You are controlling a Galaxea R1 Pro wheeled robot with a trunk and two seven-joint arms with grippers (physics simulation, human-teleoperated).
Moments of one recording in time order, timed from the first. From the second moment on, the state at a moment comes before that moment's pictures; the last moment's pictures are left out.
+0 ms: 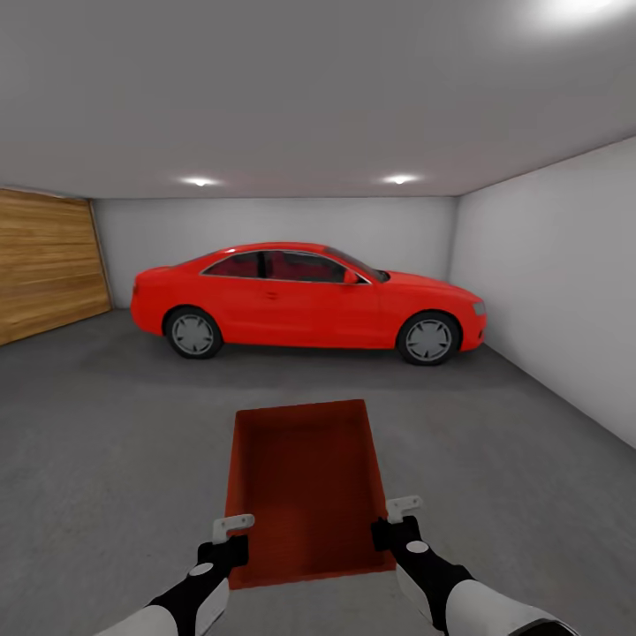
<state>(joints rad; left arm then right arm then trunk) -0.60 -0.08 -0.10 -0.14 0.21 -0.16 0.15 -0.67 0.10 0.27 -0.12 -0.10 -0.13 -0.11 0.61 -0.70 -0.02</state>
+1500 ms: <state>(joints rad) -0.60 -0.08 -0.14 -0.14 0.23 -0.16 0.15 -0.67 0.10 0.39 -0.08 -0.24 -0.18 -0.12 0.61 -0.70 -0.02</state>
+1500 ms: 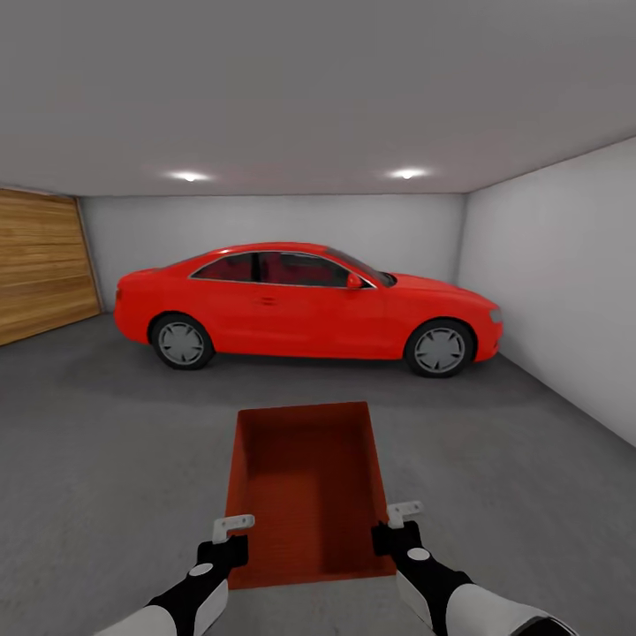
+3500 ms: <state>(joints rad) -0.60 -0.07 -0.15 -0.14 0.23 -0.16 0.15 -0.67 0.11 0.34 -0.07 -0.20 -0.18 -0.12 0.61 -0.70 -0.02</state>
